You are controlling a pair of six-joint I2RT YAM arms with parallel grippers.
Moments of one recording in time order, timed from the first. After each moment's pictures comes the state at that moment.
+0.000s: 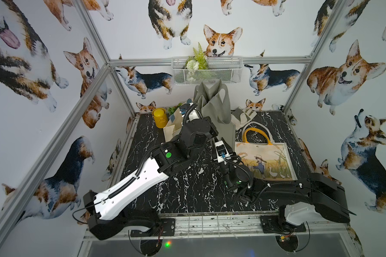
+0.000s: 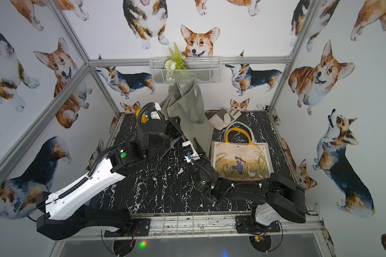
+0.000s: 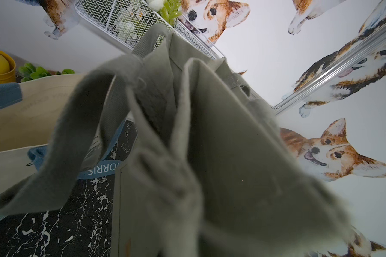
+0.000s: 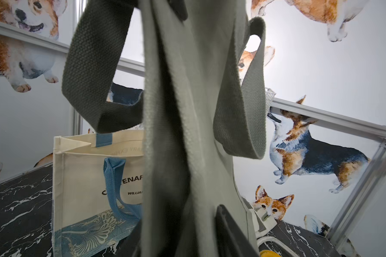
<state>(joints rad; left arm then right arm) -1.02 1.31 1.57 -0.50 -0.65 -0.88 1.25 1.42 0.73 0.96 0.93 -0.45</state>
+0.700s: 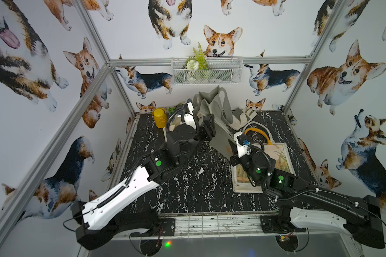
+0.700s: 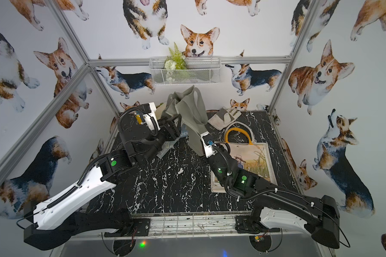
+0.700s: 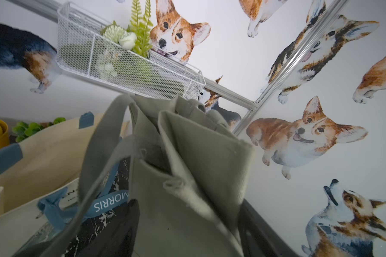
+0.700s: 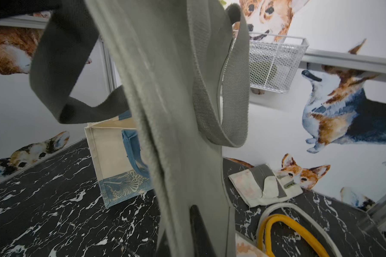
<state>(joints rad) -1.00 1.16 1.38 -0.25 -0.58 -0.48 1.10 0.98 0.85 -0.01 0.60 0.02</state>
